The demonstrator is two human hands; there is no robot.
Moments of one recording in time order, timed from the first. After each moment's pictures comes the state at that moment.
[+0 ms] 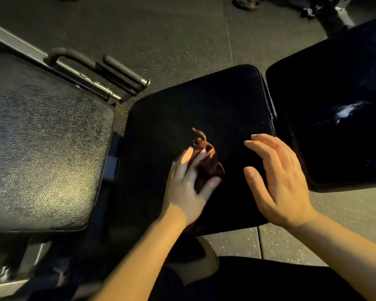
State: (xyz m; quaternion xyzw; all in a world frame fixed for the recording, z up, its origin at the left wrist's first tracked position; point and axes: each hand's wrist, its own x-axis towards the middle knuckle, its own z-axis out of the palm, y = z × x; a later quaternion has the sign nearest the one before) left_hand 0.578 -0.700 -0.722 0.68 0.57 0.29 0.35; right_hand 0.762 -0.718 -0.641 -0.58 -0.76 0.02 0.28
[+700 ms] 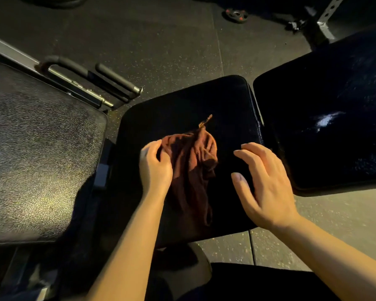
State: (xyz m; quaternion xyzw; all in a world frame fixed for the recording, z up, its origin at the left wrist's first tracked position) left_hand 0.567 -0.635 -0.716 0.40 0.69 0.44 0.42; right_hand 0.760 -0.719 -0.642 -0.60 -0.76 0.00 0.26
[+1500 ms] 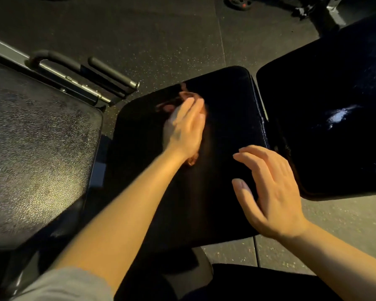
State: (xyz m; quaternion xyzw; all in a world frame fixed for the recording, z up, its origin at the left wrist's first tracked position) left_hand 0.611 -0.568 -0.700 0.69 0.58 0.31 0.31; right_hand 0.764 -0.717 -0.642 -0.57 -0.77 0.01 0.29
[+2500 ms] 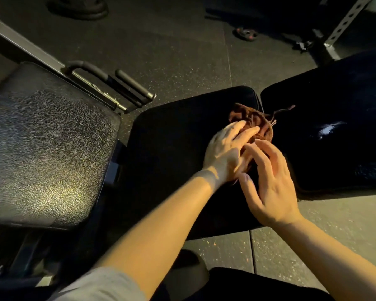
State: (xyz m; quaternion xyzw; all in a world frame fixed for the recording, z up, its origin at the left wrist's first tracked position) left_hand 0.654 -0.635 -0.651 0.77 0.52 0.24 0.27; right_hand 0.763 -0.715 -0.644 -0.57 -0.77 0.00 0.29
